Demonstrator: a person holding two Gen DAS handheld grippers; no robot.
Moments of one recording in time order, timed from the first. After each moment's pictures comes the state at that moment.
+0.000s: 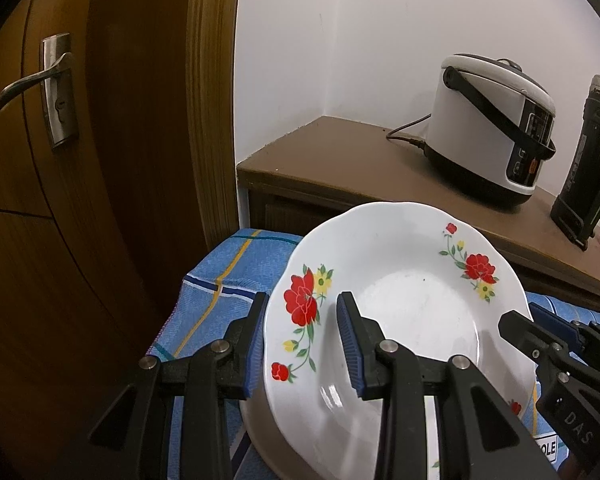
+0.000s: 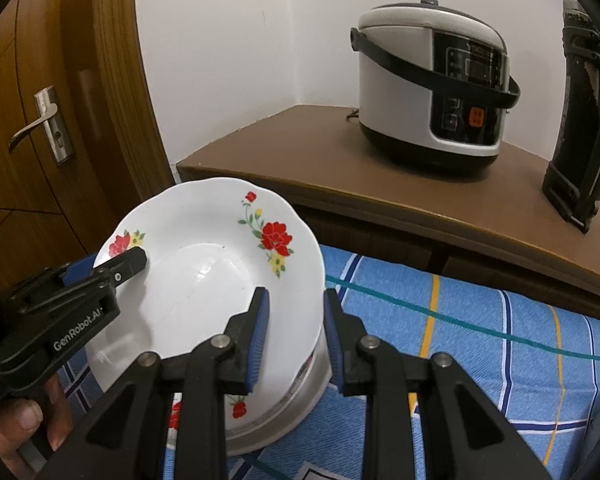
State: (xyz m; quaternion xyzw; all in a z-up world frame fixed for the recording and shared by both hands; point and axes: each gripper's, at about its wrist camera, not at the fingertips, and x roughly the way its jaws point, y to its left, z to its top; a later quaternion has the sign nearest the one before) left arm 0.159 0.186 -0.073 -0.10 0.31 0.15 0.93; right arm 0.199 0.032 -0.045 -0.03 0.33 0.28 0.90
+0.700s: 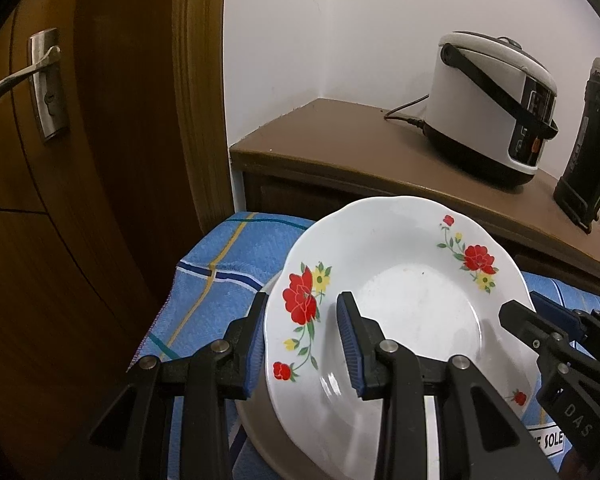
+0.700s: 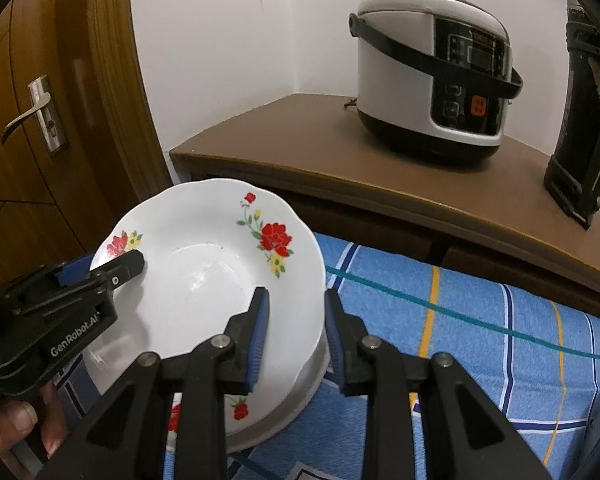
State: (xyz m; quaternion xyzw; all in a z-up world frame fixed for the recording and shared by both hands) left arm 0.165 0.183 -0.083 -0.09 0.34 0.14 0.93; right arm 0.206 0.037 -0.049 -0.04 0.34 0.27 0.90
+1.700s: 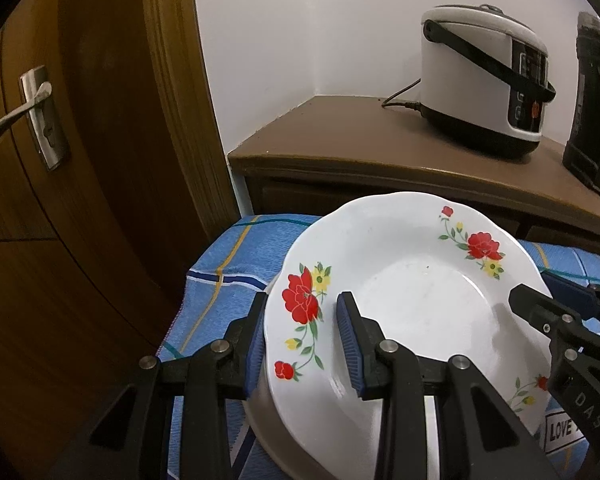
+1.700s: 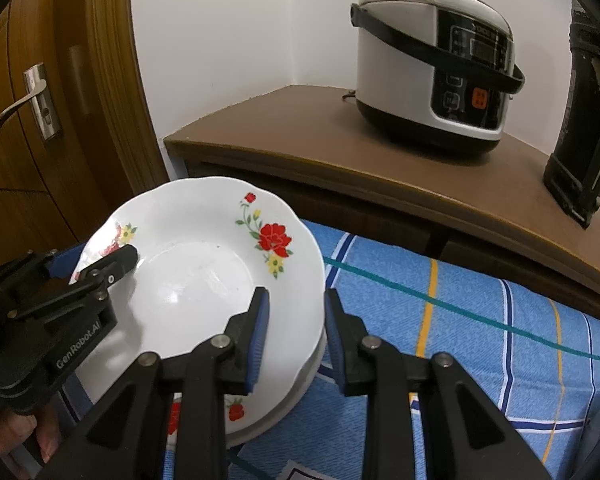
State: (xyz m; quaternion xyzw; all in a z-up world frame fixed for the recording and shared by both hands) left arm 0.167 0.165 -0.088 -0.01 0.34 0.16 0.92; right arm 0.207 0.039 -0.058 -0.06 0.35 0.27 0.90
